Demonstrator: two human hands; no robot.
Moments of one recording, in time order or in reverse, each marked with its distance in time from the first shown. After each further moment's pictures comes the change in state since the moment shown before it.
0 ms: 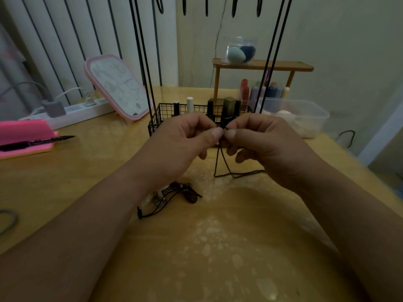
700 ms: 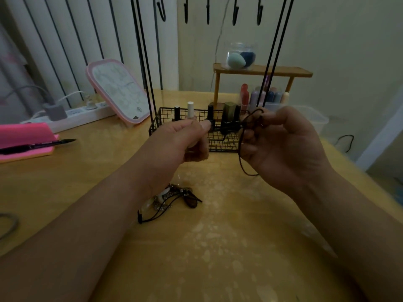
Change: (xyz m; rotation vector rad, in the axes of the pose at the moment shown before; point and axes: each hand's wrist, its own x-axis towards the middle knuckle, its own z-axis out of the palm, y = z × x) left_hand 0.005 -0.003 -0.002 -0.348 0.044 -0.192; right_hand 0.003 0.002 -0.005 0.828 -0.012 0.104
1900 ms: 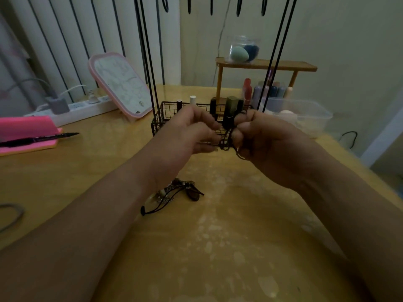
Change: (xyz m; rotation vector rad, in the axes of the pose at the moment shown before) left_hand 0.002 -0.002 0.004 0.034 -0.003 0.022; right_hand -0.004 0.000 0.011 -0.502 -0.058 0.041
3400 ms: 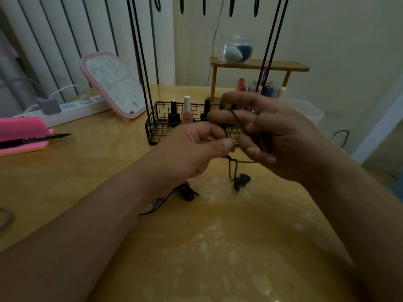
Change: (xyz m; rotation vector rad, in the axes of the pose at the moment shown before) left_hand -0.016 0.008 0.013 0.110 -0.181 -0.001; right_hand -0.006 -0.020 -0.006 0.015 -0.090 -0.024
